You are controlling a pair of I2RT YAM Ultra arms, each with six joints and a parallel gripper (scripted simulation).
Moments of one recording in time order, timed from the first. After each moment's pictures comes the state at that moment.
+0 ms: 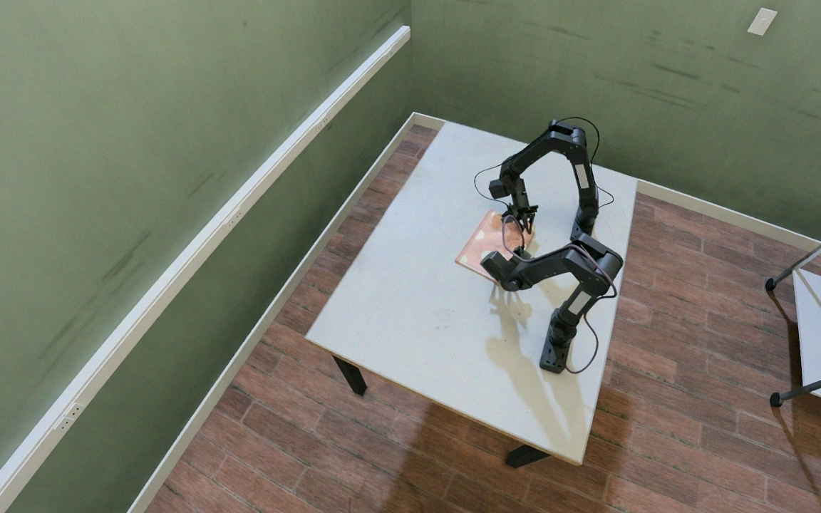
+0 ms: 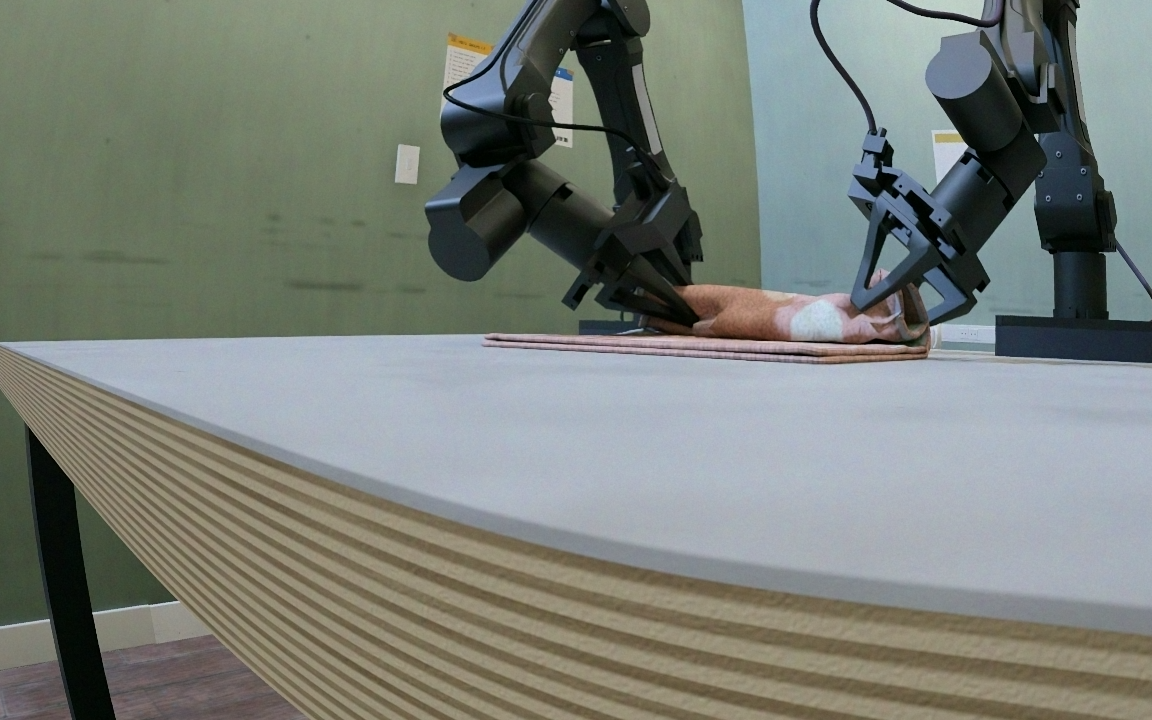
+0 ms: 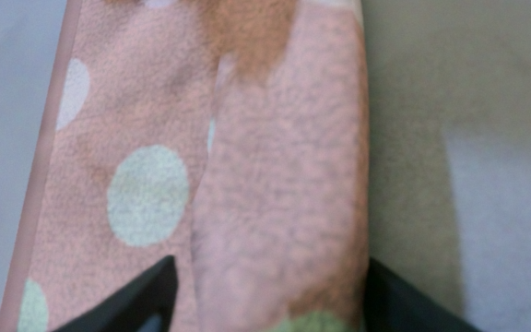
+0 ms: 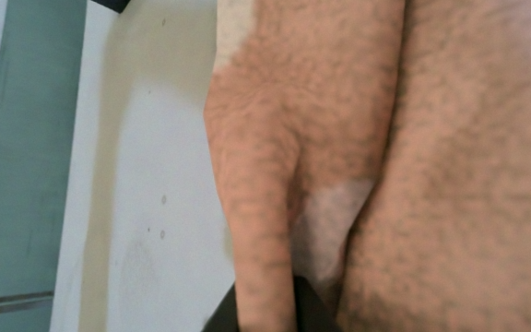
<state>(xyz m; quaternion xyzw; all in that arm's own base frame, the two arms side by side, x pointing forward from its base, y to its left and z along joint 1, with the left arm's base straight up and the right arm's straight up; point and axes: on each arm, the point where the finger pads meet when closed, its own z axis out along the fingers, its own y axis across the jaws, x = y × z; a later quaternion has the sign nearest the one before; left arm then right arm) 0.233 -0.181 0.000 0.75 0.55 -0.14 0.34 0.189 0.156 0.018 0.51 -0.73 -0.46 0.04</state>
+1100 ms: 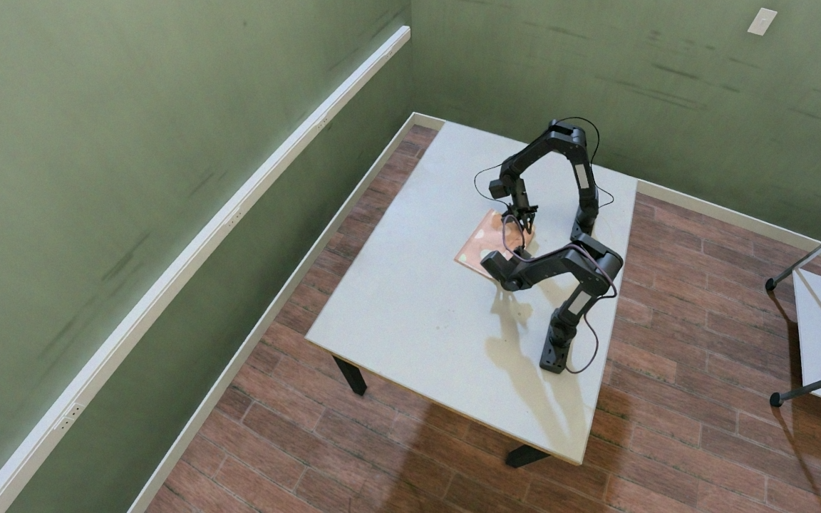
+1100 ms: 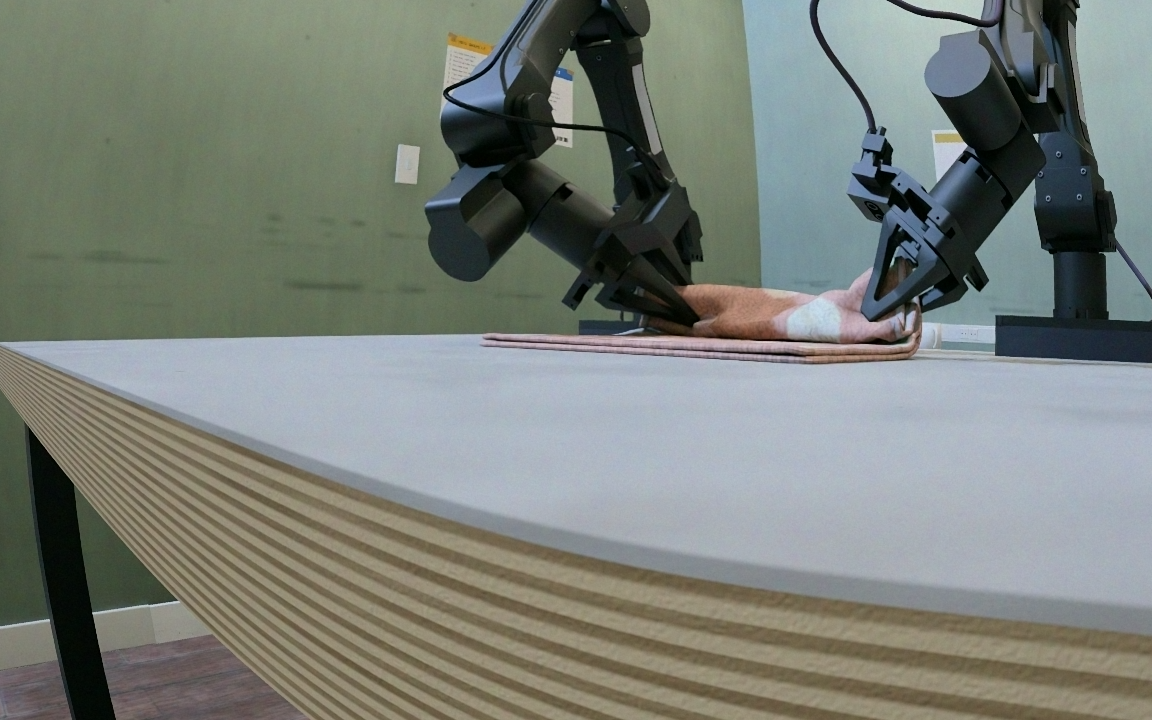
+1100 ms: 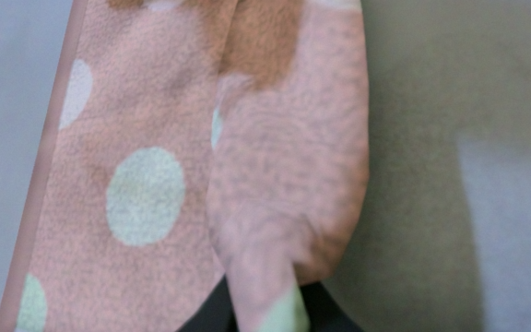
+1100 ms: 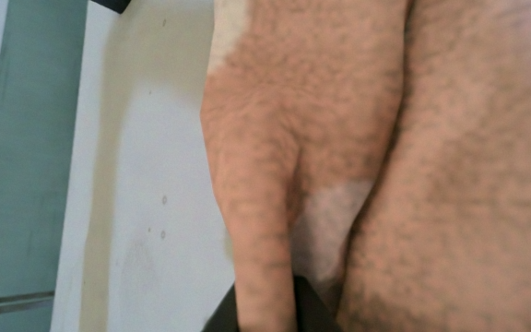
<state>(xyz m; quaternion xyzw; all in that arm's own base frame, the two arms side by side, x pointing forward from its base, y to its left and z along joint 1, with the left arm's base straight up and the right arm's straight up) 0.233 -0.183 0.002 0.75 0.55 -0.14 0.34 0.189 0.156 0.019 0.51 -0.73 -0.46 0.04</state>
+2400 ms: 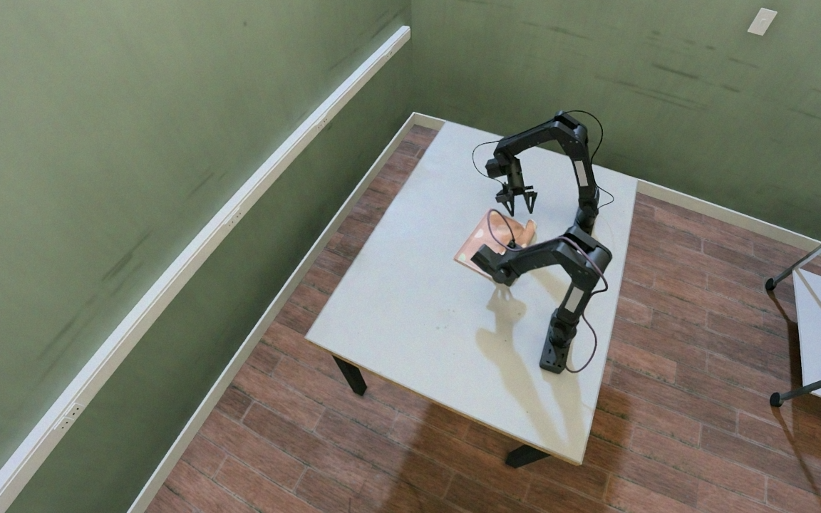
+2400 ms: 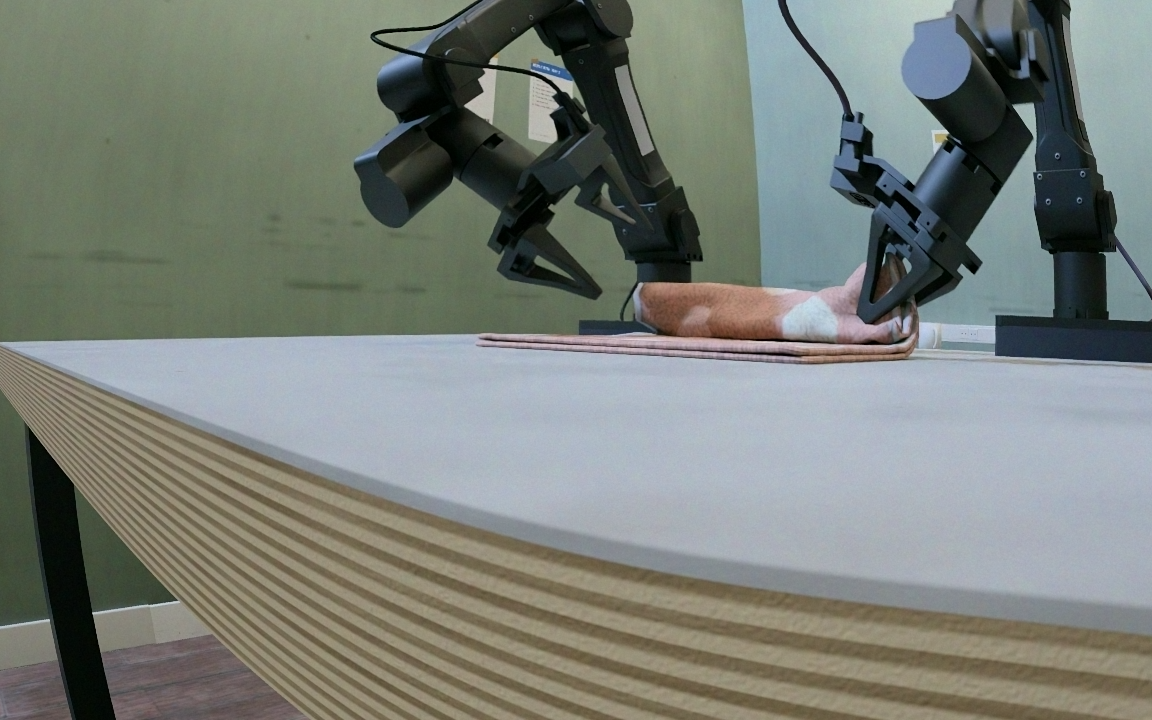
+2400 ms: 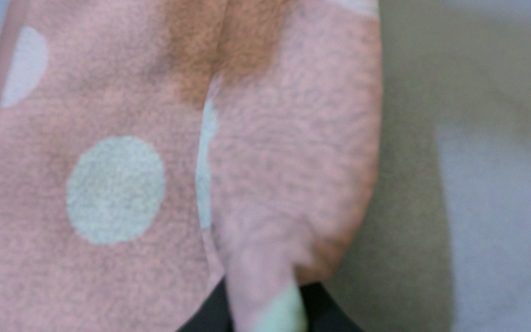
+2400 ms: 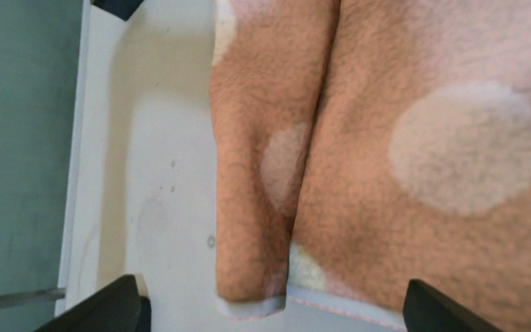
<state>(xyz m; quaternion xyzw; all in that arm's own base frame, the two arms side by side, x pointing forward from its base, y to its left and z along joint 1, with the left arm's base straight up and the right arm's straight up) 0.237 -0.185 0.001 0.74 0.58 -0.20 0.27 0.234 0.112 0.061 0.51 -0.74 -0.44 0.02</state>
